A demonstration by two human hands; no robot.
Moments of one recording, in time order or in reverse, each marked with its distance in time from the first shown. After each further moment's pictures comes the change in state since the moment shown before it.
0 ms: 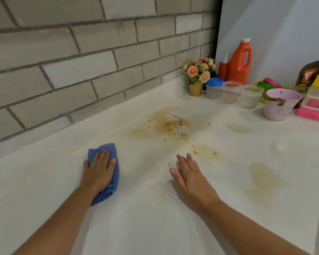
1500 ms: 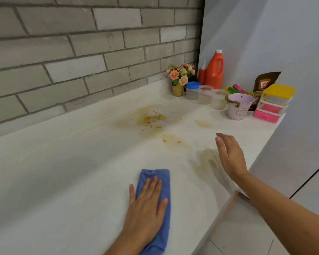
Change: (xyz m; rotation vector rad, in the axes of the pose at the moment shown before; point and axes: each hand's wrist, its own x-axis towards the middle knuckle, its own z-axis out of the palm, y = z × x) left_hand -0.236 0.172 0.035 0.034 -0.071 0.317; right_hand -0.070 0.109 -0.147 0.080 0.536 -0.002
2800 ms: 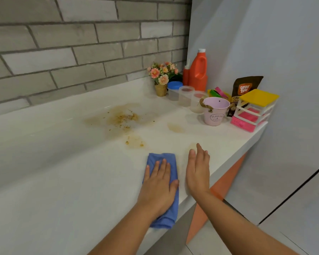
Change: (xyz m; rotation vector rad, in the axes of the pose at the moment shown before) left_hand 0.099 0.176 0.011 -0.083 0.032 0.014; right_hand 0.012 0.058 -0.014 0.261 -0.069 0.216
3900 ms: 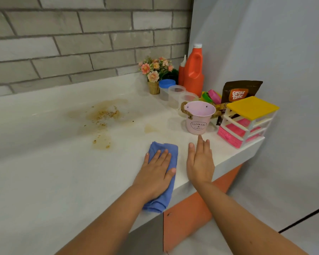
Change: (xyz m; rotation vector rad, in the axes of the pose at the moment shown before) left_hand 0.107 0.096 0.016 -0.051 -0.044 -0.072; right_hand 0.139 0.067 -0.076 -0.341 -0.084 -0.186
